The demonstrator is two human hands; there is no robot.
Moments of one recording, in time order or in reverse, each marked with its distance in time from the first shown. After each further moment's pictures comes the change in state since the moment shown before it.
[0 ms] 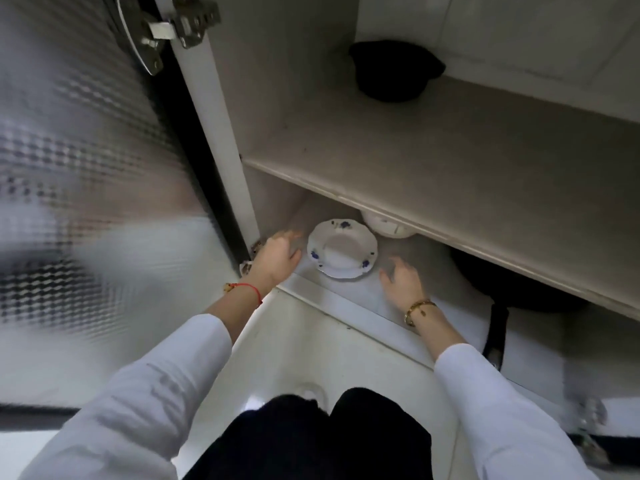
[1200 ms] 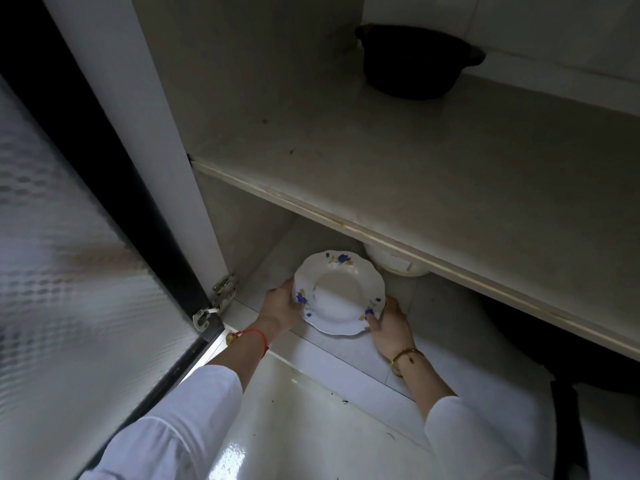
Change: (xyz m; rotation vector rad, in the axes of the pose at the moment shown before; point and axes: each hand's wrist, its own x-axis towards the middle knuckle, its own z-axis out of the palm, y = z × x) left_hand 0.097 -0.064 0.139 -0.326 -0.142 -0.305; right_hand 0.110 0.044 0.100 0.214 0.004 0.077
